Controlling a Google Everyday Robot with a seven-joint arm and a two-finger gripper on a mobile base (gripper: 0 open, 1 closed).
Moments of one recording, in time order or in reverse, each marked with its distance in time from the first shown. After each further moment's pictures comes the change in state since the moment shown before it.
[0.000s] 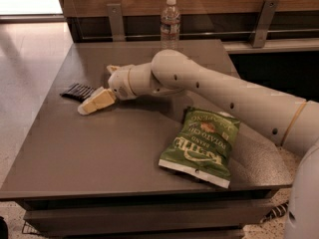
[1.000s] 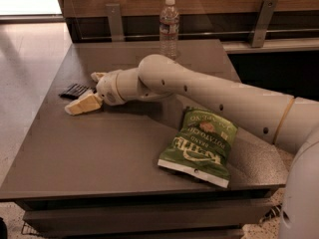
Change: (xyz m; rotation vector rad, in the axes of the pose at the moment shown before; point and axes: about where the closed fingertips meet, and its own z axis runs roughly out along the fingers) arm 0.001 0.026 0.028 -0.025 0.019 0.023
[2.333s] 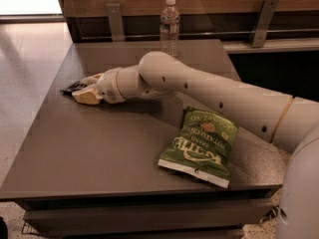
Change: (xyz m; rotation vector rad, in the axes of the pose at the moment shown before) arm -0.010 0.000 -0.002 -0.026 -0.020 -0.009
